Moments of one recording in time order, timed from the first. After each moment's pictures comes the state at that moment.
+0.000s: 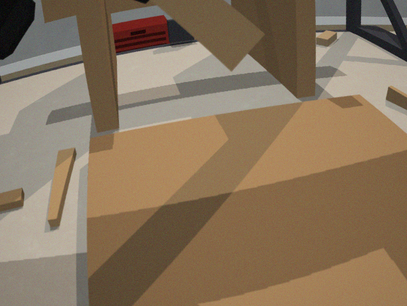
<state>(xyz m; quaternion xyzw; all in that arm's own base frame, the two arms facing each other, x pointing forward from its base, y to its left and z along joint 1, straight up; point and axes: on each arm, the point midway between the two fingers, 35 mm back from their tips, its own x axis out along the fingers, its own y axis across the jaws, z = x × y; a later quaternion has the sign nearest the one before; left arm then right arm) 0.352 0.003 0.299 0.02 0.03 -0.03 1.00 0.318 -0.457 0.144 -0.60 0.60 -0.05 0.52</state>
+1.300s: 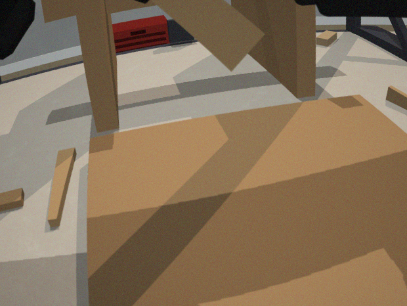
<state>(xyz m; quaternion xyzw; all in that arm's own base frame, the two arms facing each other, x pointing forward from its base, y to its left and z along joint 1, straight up) 0.475 0.052 0.137 0.03 0.21 -0.17 0.96 0.318 -0.457 0.144 -0.60 0.60 -0.05 0.52</state>
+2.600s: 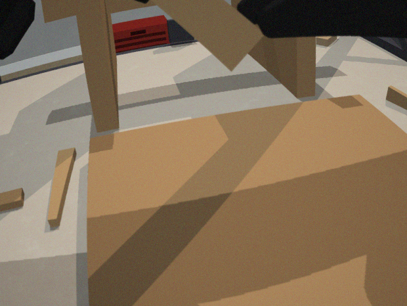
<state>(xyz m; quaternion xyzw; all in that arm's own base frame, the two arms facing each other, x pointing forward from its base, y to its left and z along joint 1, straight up) 0.500 0.043 0.129 0.03 0.20 -0.17 0.96 0.318 -0.457 0.144 -0.60 0.60 -0.05 0.52</state>
